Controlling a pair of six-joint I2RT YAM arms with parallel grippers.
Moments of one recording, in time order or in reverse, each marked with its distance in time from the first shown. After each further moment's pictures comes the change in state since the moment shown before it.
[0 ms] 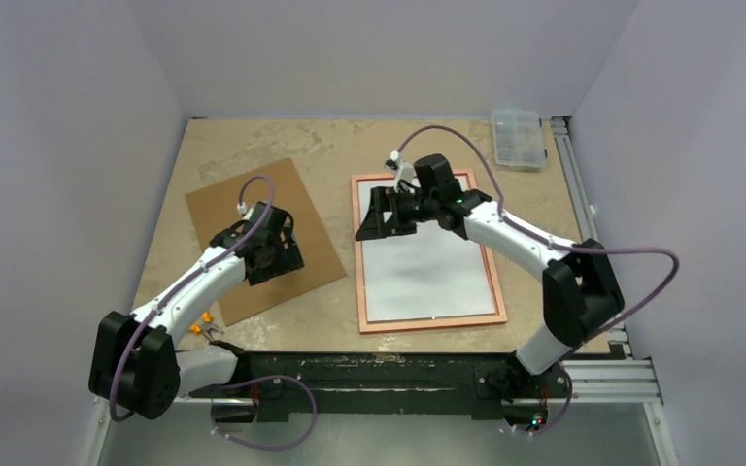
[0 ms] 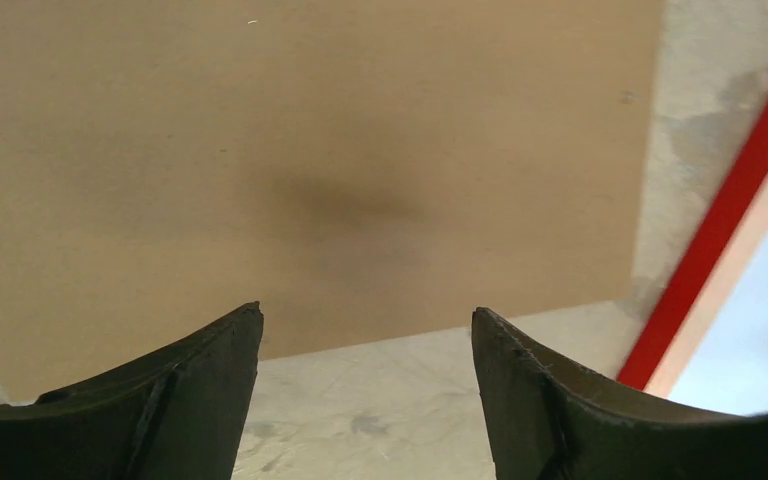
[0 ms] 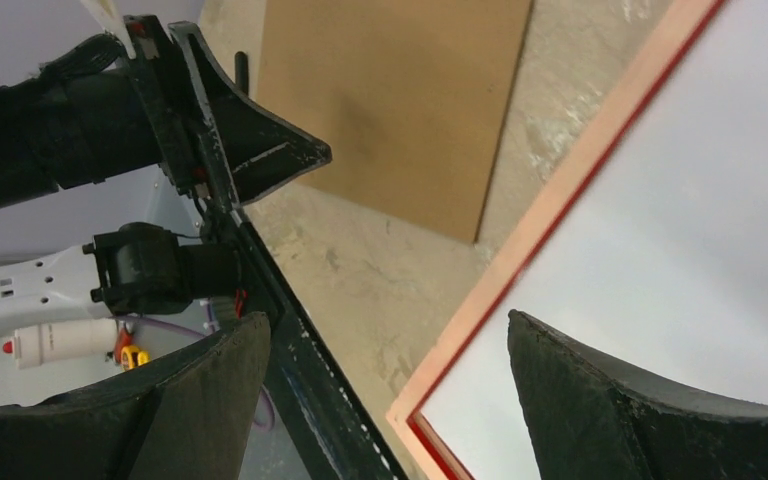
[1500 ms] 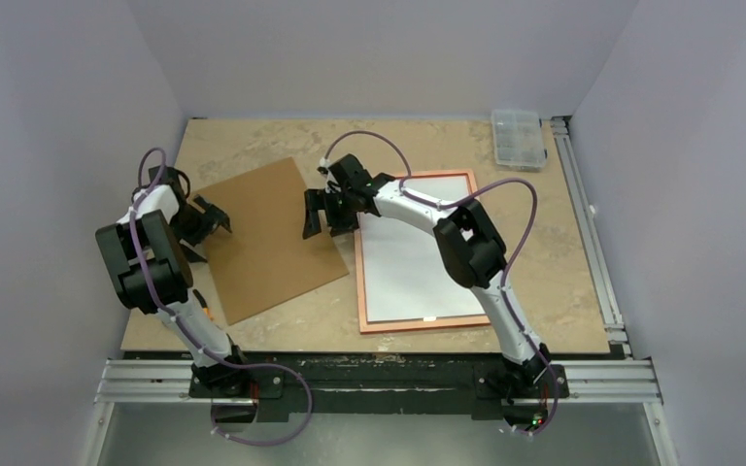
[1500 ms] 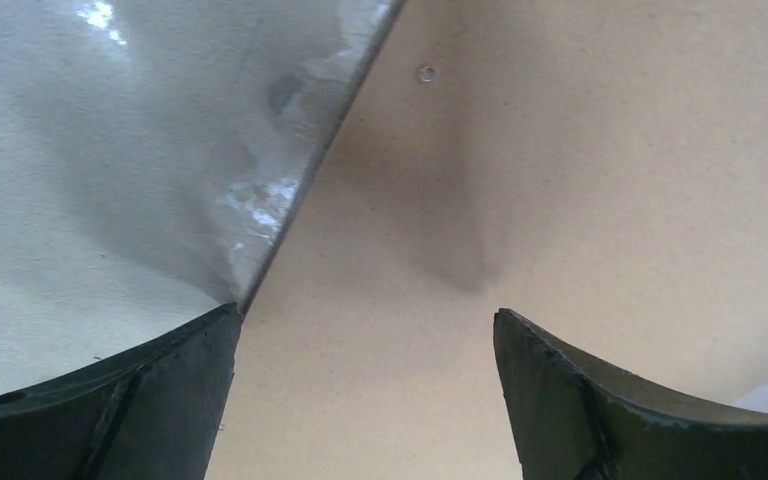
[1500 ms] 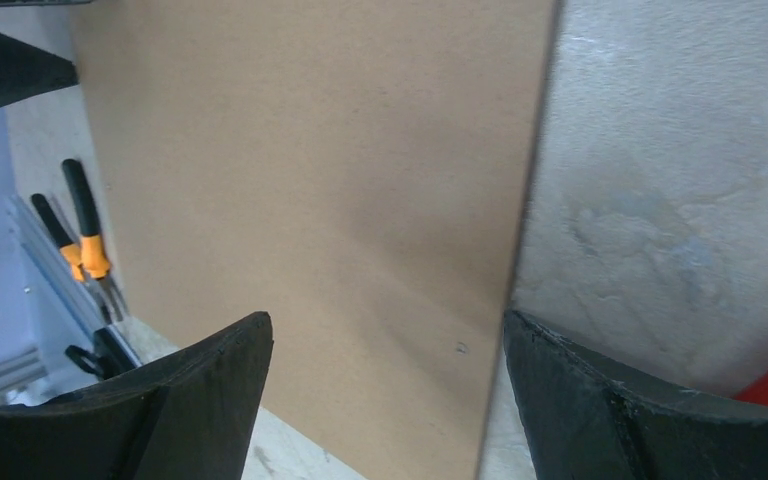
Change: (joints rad) left arm 0.809 0.611 0.406 -0.042 0.249 0.103; right arm 0.209 0.782 0.776 -0.211 0.248 0.047
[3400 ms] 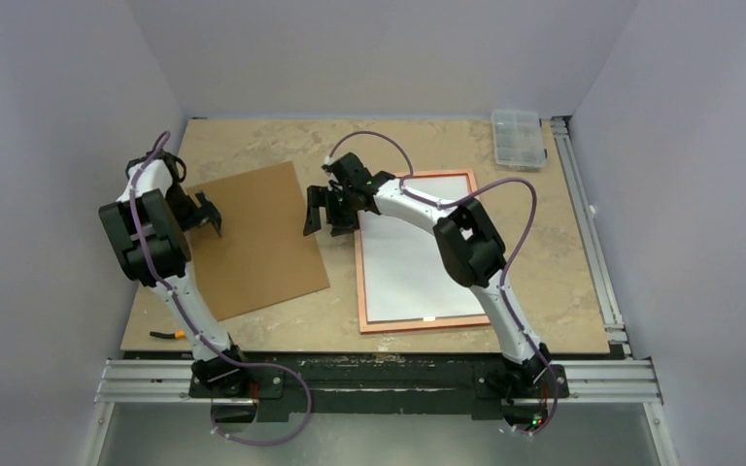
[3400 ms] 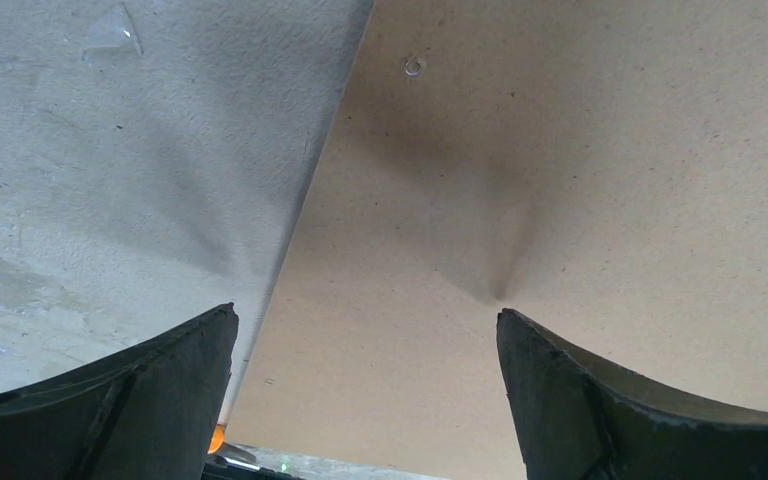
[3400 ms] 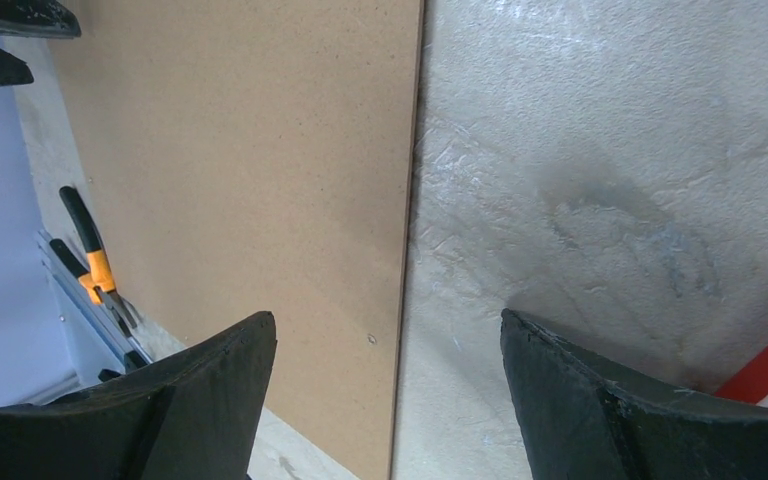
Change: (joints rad) left arm 0.007 0.241 0.373 -0.322 -0.088 0.287; right arm -0.011 0.011 0.014 0.000 -0.007 0.094
